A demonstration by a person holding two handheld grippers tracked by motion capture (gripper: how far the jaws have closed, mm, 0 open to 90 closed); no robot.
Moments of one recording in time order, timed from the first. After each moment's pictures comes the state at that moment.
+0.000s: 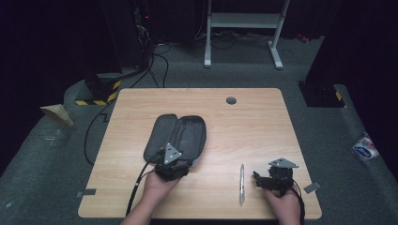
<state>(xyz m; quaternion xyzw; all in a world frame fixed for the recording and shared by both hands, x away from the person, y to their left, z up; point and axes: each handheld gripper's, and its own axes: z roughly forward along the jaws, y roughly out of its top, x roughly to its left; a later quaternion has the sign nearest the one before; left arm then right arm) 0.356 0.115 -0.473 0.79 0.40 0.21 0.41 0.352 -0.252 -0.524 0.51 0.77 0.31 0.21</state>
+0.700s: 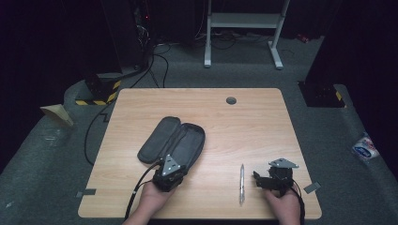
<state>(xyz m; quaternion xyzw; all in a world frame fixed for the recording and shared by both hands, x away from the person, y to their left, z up) 0.320 0.148 -0.496 0.81 0.37 0.19 0.41 0.352 -0.251 -0.524 0.51 0.77 0.31 0.21</state>
